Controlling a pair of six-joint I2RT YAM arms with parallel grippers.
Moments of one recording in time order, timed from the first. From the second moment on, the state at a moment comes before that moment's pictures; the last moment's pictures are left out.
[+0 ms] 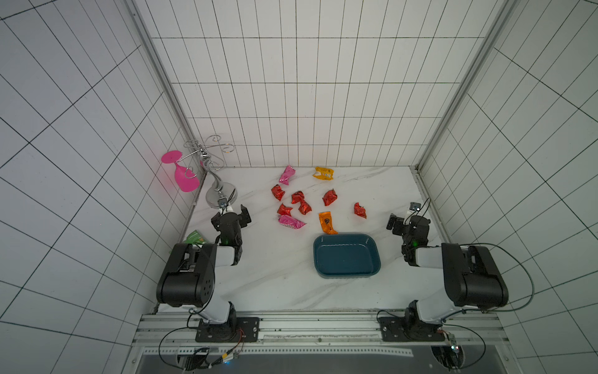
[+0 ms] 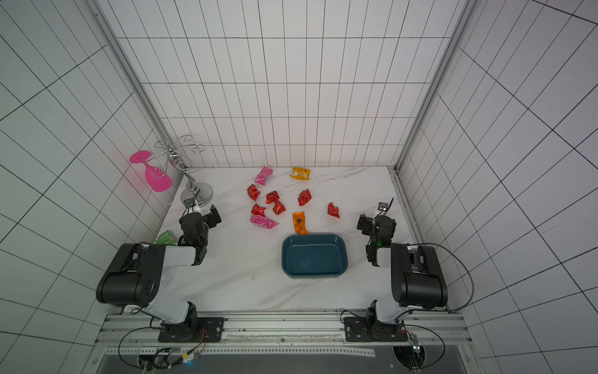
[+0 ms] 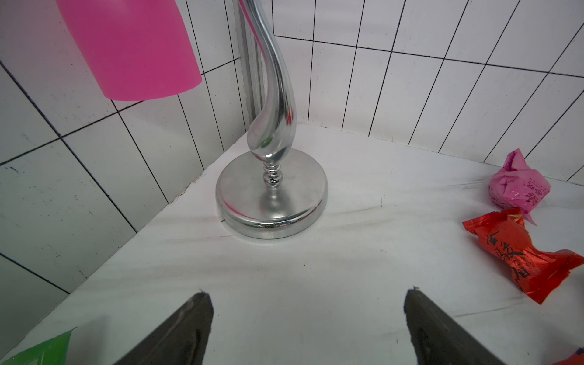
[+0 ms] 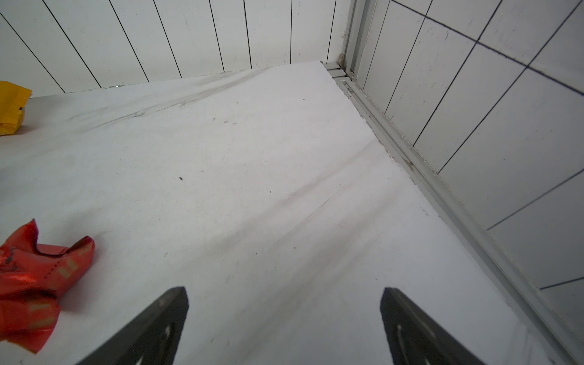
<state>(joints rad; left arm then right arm) -0.01 1.58 0.45 0.84 -0.32 -0.17 0.00 1.56 0.41 0.74 0.13 0.05</state>
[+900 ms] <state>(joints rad) -0.14 1.37 0.59 0.47 -0.38 -0.14 0.00 1.33 1.04 -0.20 0.24 0.25</state>
